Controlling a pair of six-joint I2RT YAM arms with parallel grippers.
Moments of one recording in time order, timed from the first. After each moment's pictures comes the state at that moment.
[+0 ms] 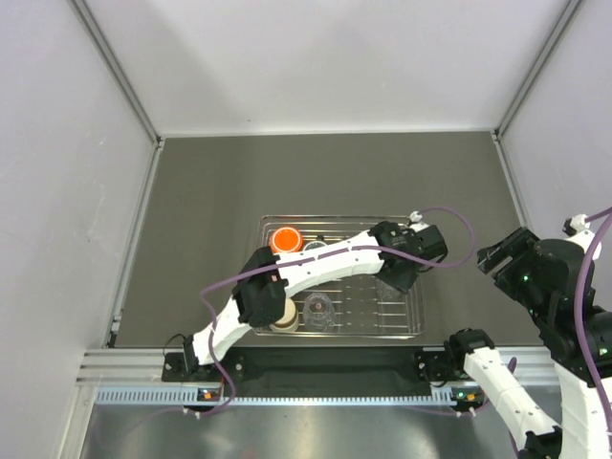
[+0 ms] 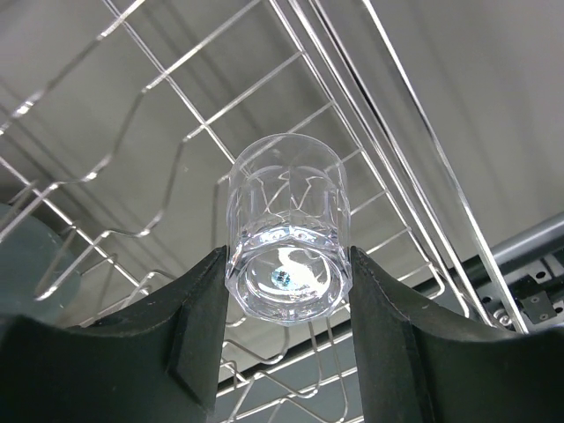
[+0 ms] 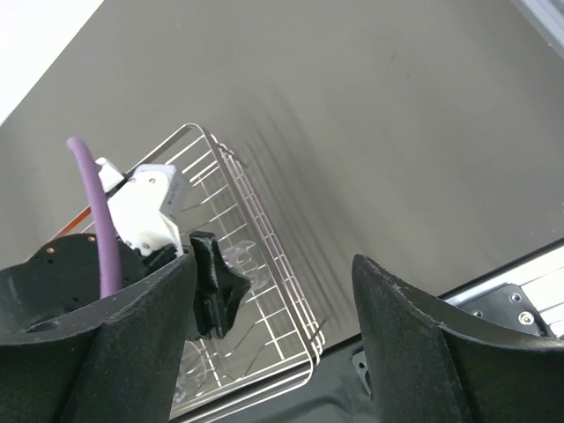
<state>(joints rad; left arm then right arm) -1.24 2.26 2.15 -1.10 -0.23 -0.59 0.19 0.58 1.32 -1.36 0.33 0.76</state>
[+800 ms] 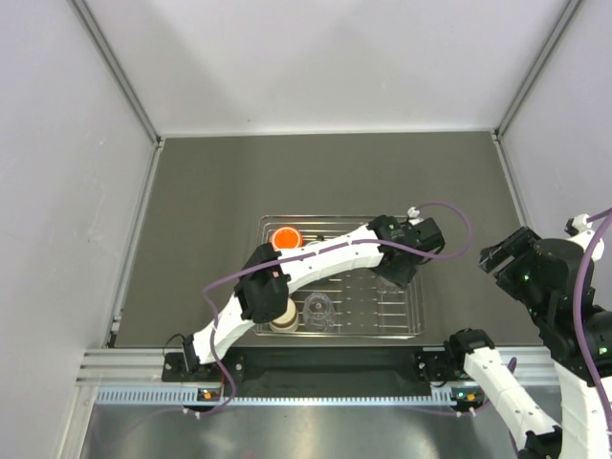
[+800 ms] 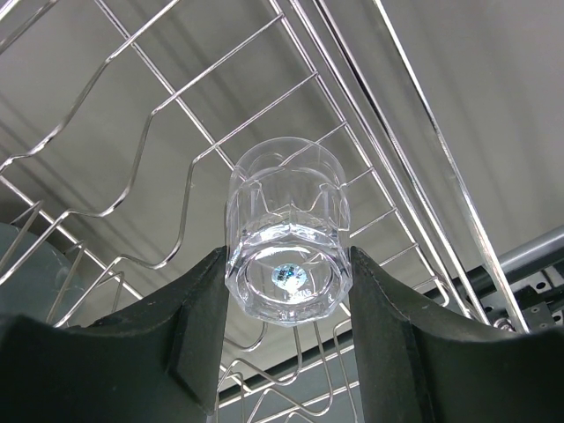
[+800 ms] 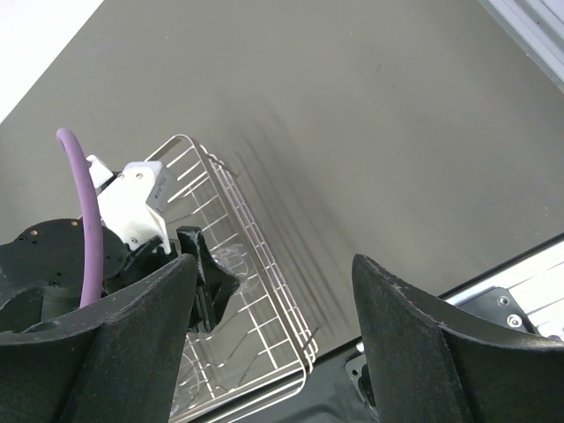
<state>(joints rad) -1.20 2.28 2.18 -1.10 -0.19 -0.58 0.19 0.58 1.32 -1.36 0.37 0.75</state>
